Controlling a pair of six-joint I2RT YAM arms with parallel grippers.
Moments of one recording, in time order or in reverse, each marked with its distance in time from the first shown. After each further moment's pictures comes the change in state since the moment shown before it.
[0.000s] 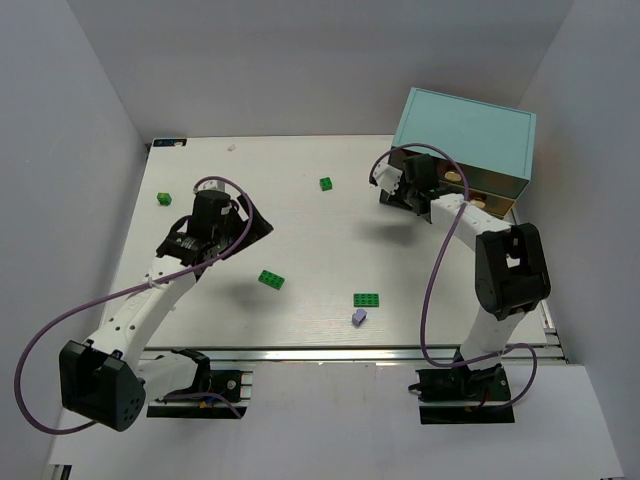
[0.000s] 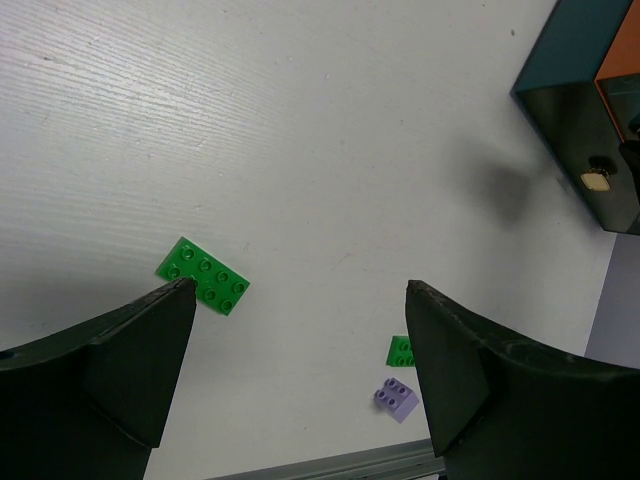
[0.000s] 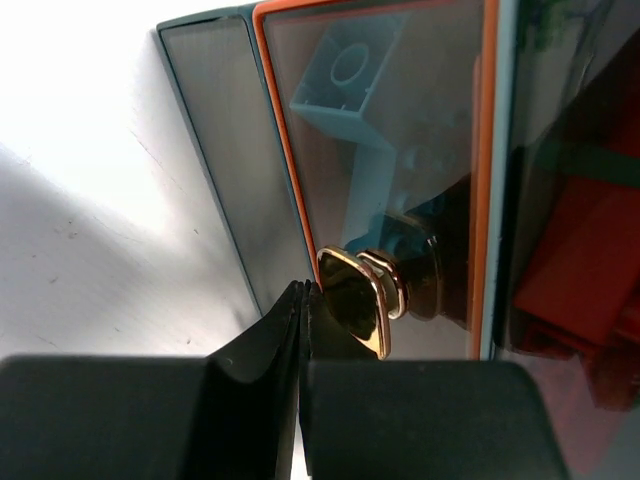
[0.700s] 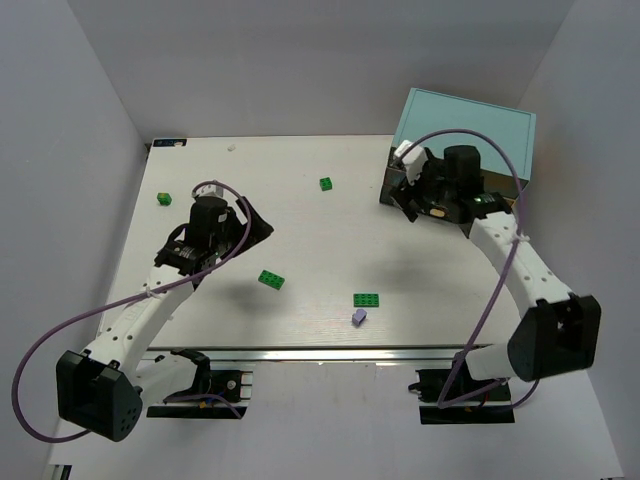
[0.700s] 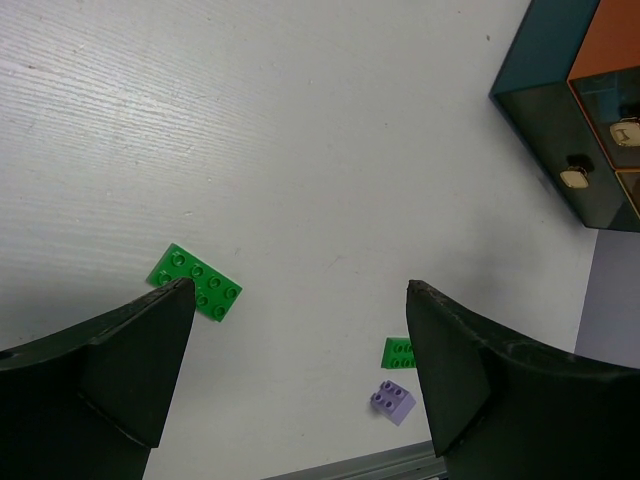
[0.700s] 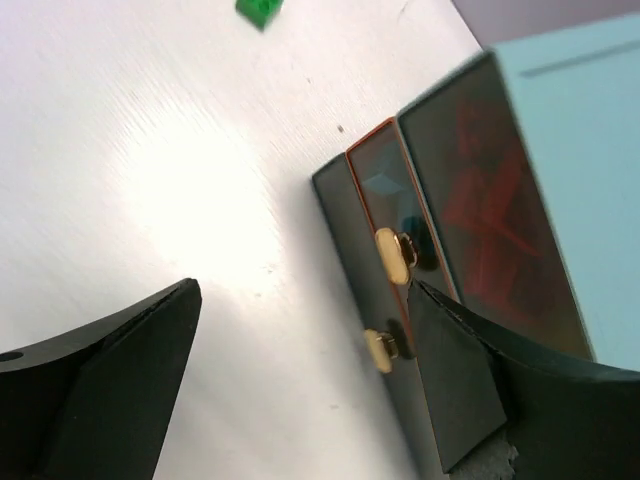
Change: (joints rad) left arm 0.000 -0.055 -0.066 0.070 0.012 0.000; right arm -0.044 -0.364 -0.036 -0.182 -0.467 0.235
